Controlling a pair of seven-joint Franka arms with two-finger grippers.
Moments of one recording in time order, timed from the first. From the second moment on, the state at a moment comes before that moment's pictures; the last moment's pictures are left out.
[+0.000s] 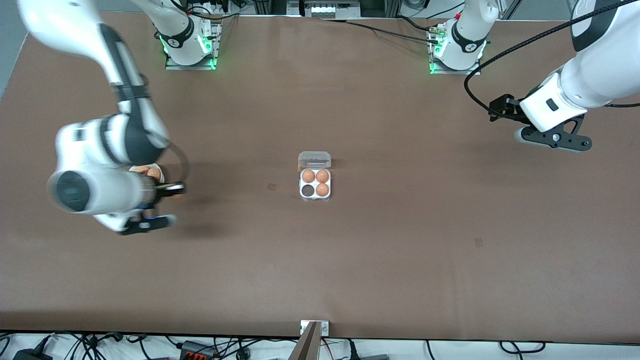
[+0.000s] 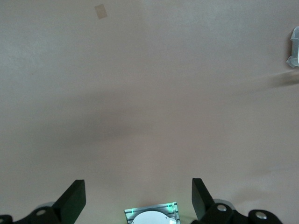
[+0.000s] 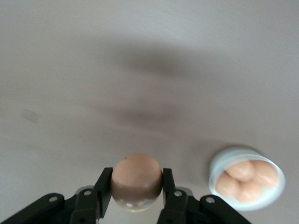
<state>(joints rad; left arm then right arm) -0.05 0.04 -0.10 -1.66 -0.01 1.48 0.02 0.18 0.60 0.10 -1.38 -0.01 1.76 0.01</state>
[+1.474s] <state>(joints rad) -0.06 0.05 -0.10 -1.66 -0.01 1.47 0.02 0.59 0.83 0.10 -1.38 0.10 2.25 0.37</state>
